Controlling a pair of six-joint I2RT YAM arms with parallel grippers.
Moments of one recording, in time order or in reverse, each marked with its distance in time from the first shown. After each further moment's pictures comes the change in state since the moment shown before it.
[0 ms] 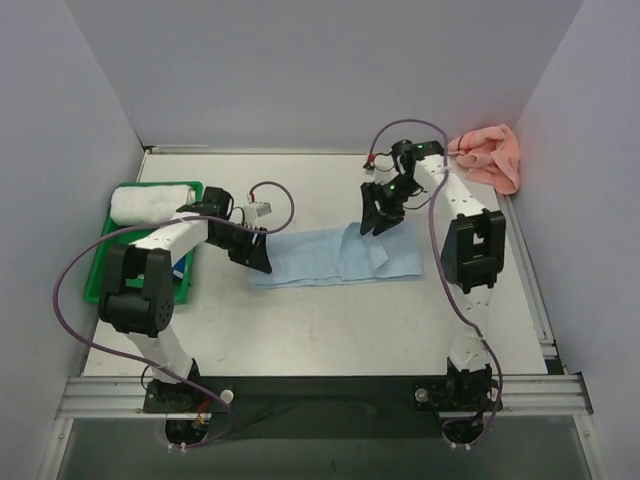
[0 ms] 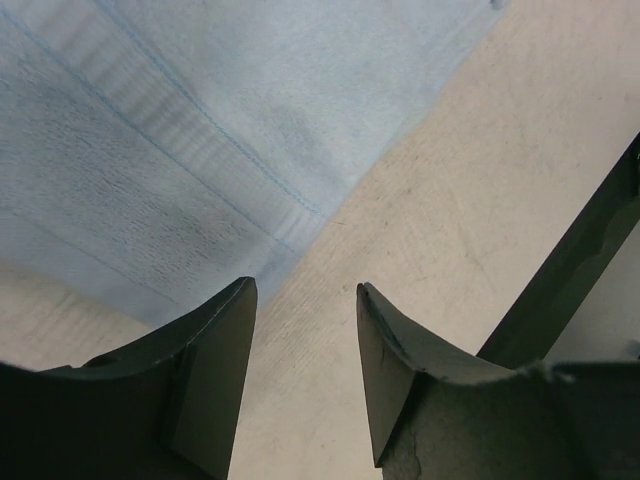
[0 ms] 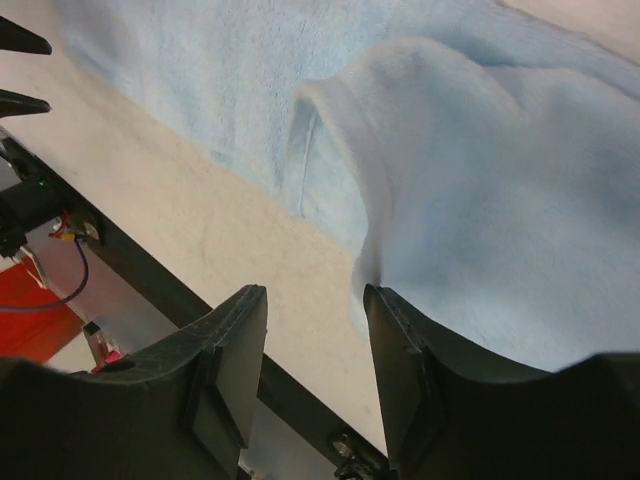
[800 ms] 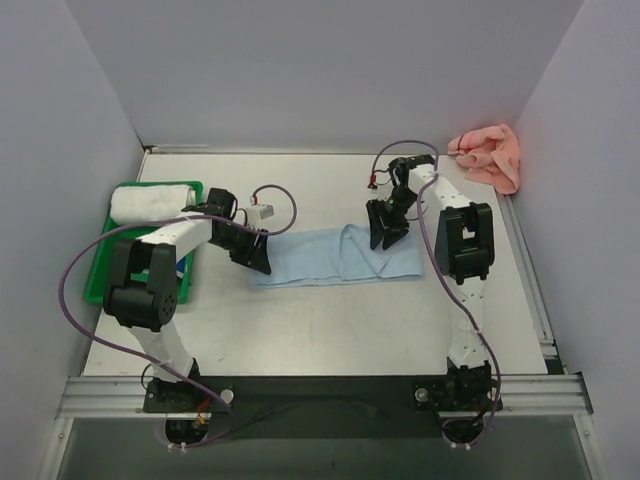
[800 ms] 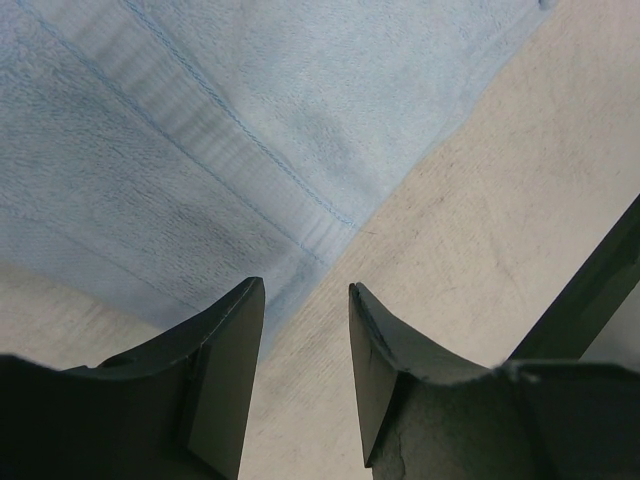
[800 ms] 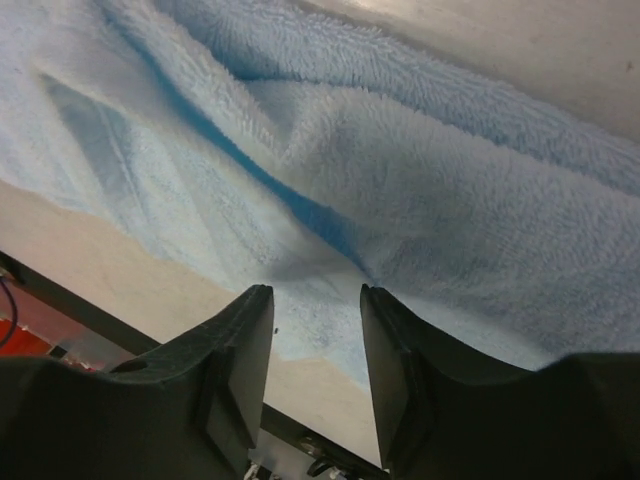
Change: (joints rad) left arm -0.013 0.009 0.003 0.030 -0.056 0.004; right arm -0.067 0.060 -0.060 0.036 0.138 -0.015
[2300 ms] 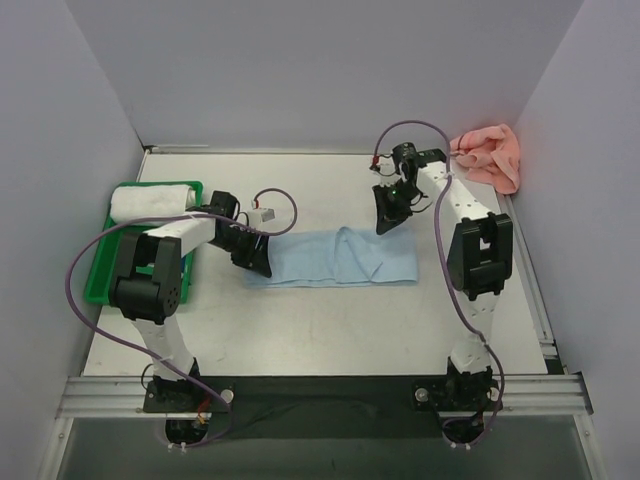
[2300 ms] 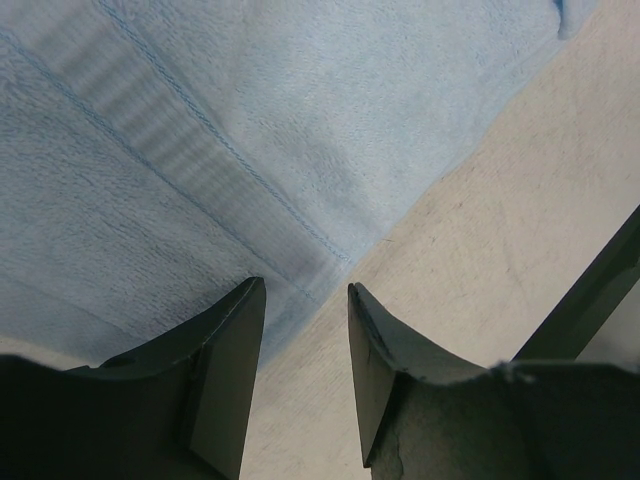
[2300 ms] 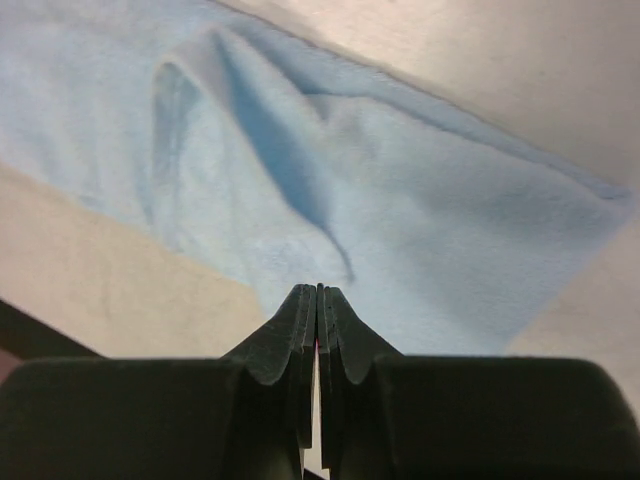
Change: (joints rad) left arm 0.000 0.060 0.005 0.007 -0.003 -0.013; right arm 0.050 -0.214 -0.113 0.136 0.057 0.029
